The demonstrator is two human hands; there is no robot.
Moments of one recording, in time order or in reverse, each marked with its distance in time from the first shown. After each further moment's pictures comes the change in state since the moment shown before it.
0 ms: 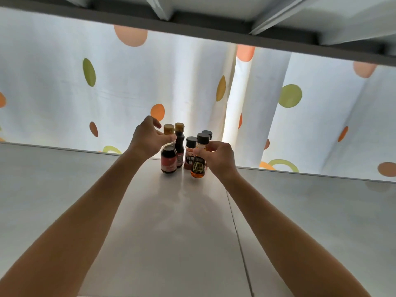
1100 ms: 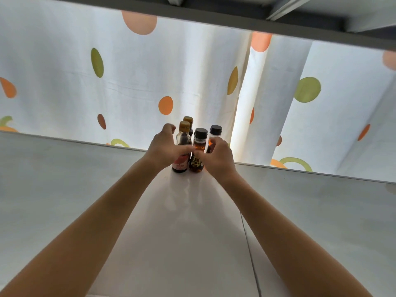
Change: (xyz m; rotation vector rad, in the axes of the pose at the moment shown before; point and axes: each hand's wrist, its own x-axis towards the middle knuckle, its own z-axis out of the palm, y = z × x) left_hand -0.030 0.004 0.019 0.079 -0.156 -0.032; right_hand 0.001 0.009 0.027 -0.292 -0.024 -0.044
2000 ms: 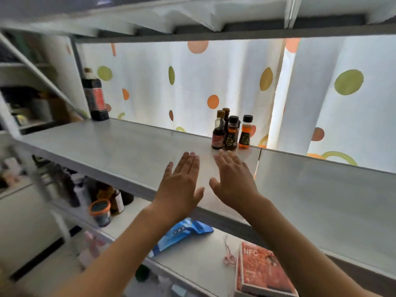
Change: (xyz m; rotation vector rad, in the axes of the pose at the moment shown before) left_hand -0.271 0.039 0.018 0.875 0.078 0.037; right_hand -0.193 -0.021 -0.086 -0.345 -0.307 -0.527
